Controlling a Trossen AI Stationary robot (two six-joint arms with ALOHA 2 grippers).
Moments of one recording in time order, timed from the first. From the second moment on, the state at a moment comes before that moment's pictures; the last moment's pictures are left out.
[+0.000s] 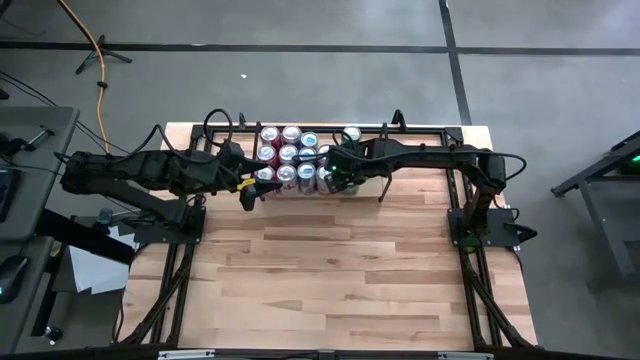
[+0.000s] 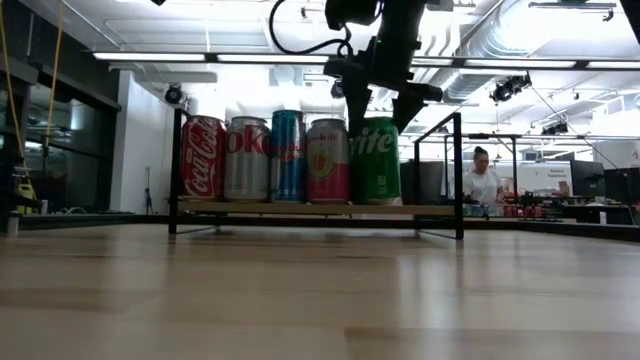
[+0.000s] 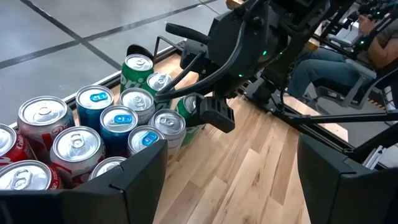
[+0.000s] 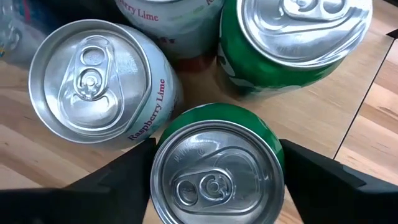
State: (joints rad) left arm -0.14 0.99 1.17 -0.63 -0.48 -0.58; right arm -0.16 1.83 1.62 -1.06 0.26 0.88
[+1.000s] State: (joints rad) left arm -0.14 0.99 1.17 -0.63 -0.45 -0.57; right arm -0.17 1.69 1.62 -1.11 0.26 0.81
